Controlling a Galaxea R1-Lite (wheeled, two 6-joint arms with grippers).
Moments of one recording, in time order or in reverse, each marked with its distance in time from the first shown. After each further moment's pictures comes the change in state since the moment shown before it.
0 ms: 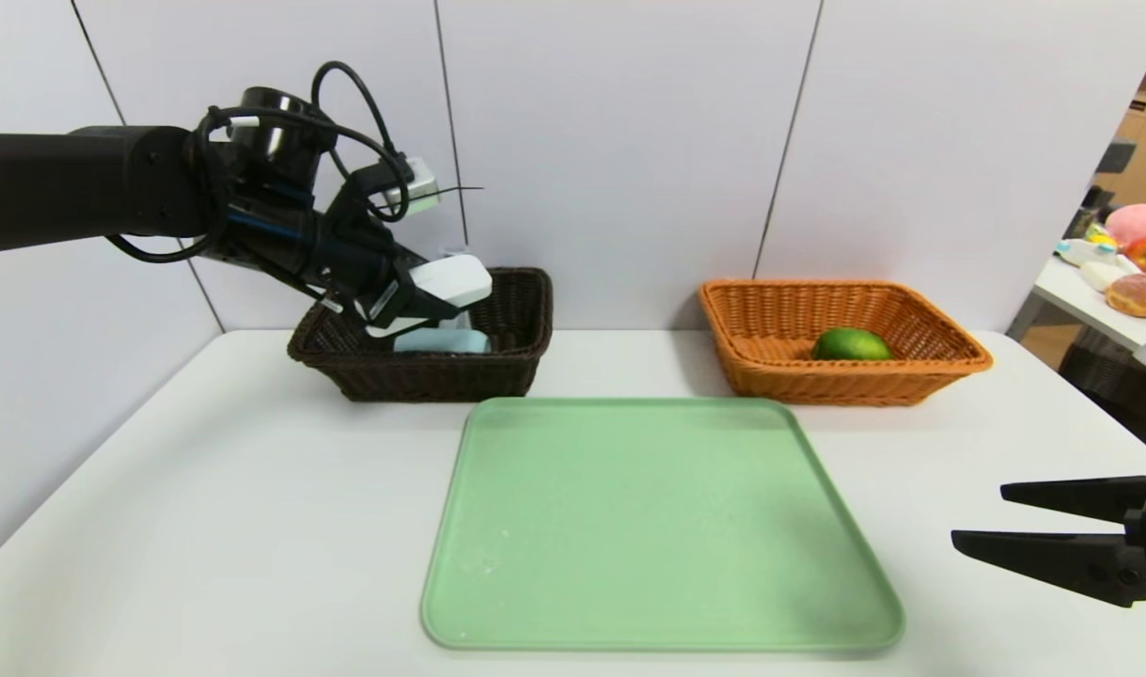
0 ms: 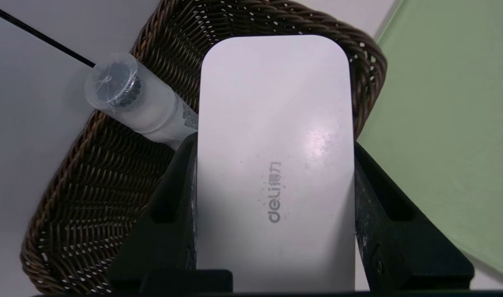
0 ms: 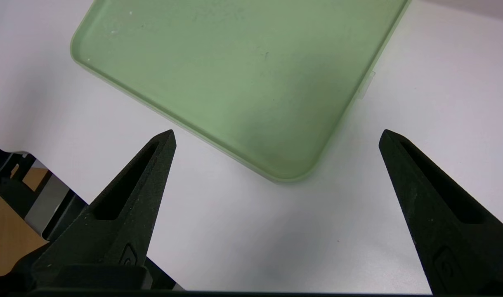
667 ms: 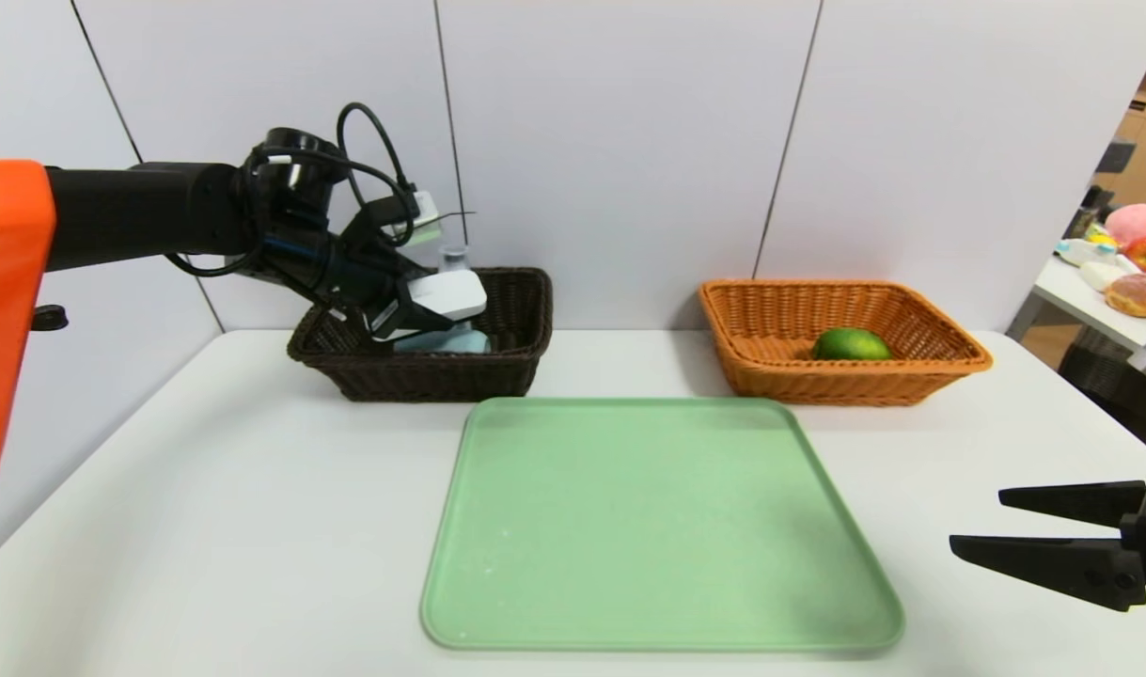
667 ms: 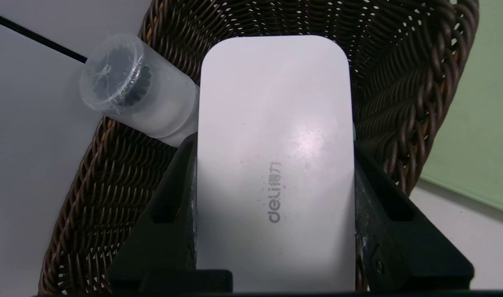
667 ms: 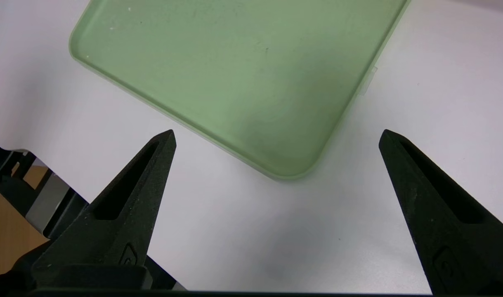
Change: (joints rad) left arm 0.051 0.137 -0.097 0.000 -0.048 0.161; right arm 0.000 0.005 0.008 0.000 0.001 0.000
